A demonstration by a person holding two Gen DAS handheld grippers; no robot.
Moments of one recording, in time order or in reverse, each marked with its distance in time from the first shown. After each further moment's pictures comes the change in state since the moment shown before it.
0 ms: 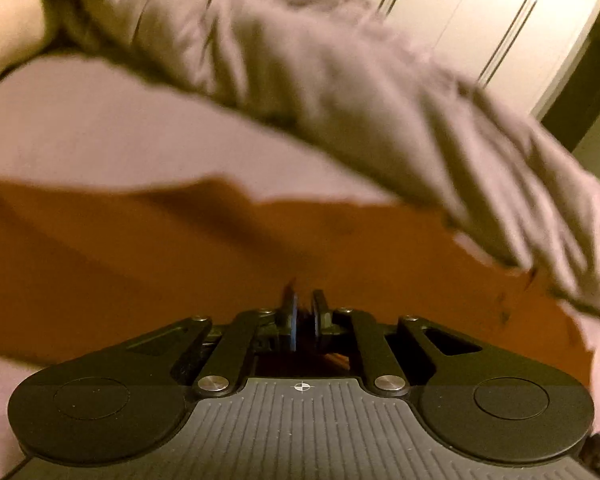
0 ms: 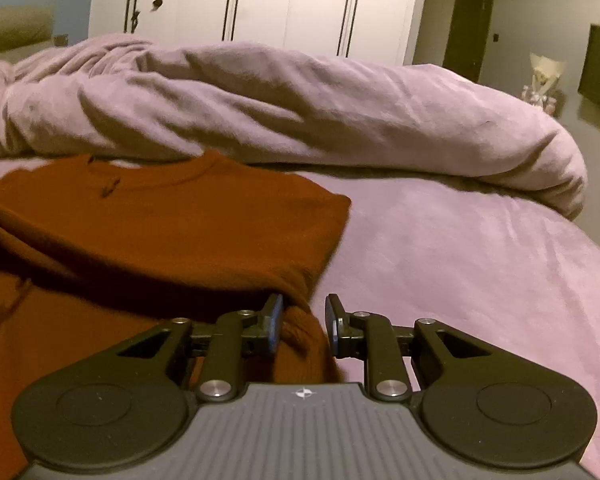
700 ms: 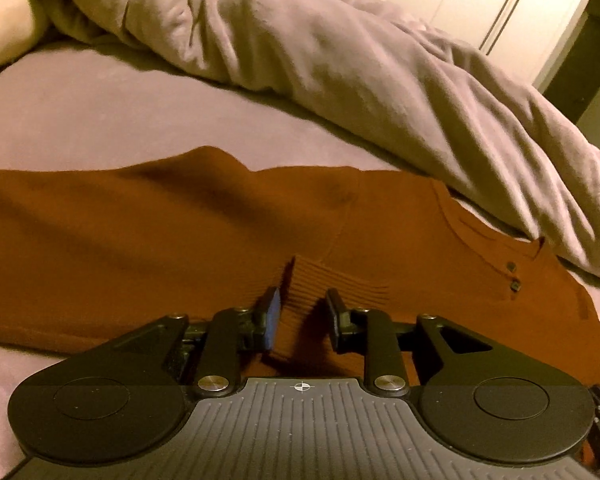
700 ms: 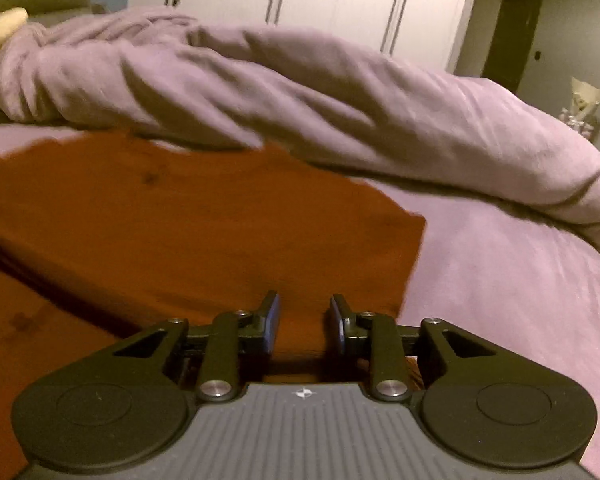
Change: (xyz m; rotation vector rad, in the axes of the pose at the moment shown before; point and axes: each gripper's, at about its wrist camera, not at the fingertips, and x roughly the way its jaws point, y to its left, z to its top) left arm 0.004 -0.009 -0.006 0.050 0.034 0.011; right arm 0.030 0.044 0.017 -0.092 0.011 0.026
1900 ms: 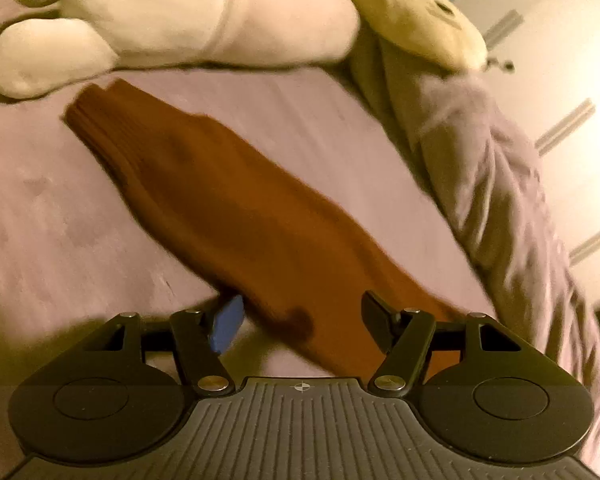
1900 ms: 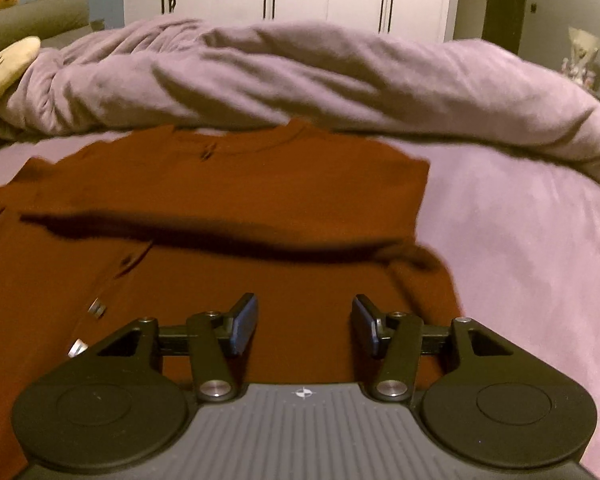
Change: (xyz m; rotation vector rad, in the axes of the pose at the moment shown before) left arm -0.118 0.241 -0.038 -0.634 -0.228 0.112; right arm -0.075 0.016 -0.033 0.117 0.086 0.130
